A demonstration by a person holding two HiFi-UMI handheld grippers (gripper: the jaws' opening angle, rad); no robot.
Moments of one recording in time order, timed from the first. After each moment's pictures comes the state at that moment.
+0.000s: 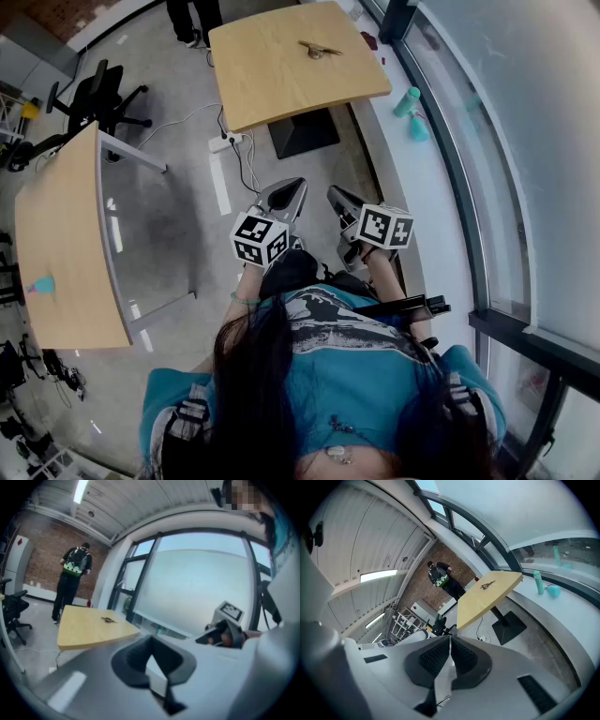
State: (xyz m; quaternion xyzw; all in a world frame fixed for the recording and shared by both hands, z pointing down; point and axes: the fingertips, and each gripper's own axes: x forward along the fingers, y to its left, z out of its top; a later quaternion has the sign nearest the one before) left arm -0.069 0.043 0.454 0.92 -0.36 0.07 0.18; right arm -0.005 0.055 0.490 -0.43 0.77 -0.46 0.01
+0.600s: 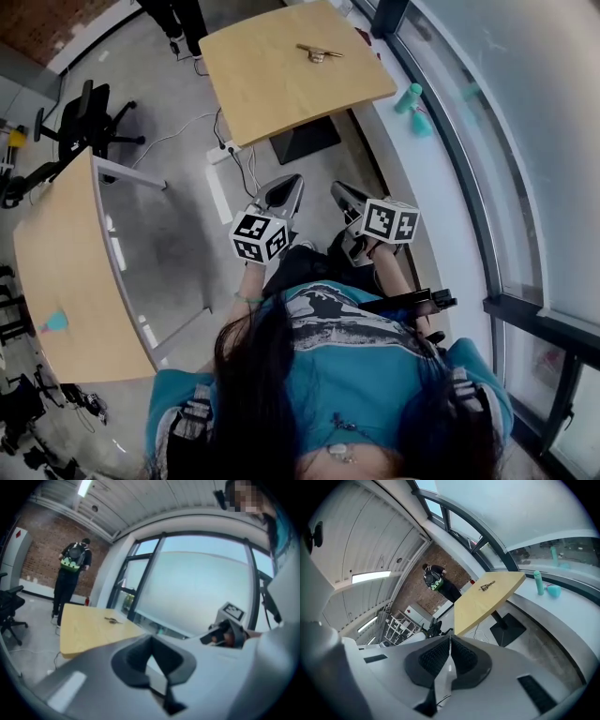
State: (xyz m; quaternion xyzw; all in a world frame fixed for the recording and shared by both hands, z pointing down) left arm -0.128 -0.026 0.467 0.92 -0.34 0.06 0.19; right arm -0.050 -0.004 0.497 -0.46 0.76 -0.46 0.01
